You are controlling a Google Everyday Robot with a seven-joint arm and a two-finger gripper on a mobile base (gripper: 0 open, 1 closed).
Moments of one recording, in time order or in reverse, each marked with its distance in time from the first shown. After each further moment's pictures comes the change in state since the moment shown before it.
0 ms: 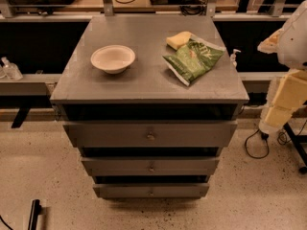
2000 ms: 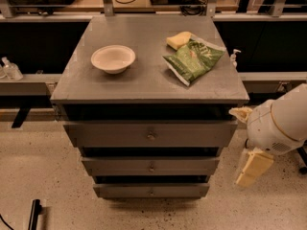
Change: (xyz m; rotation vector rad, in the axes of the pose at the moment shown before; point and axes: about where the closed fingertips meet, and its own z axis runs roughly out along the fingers) arm 0.017 0.065 0.145 -0.076 -0.191 -0.055
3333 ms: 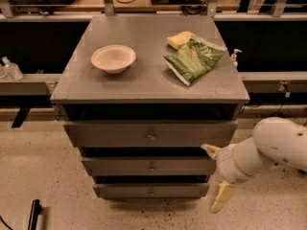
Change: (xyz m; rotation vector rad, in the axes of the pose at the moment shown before) arm 0.043 0.026 0.161 -0.091 -0.083 -0.129
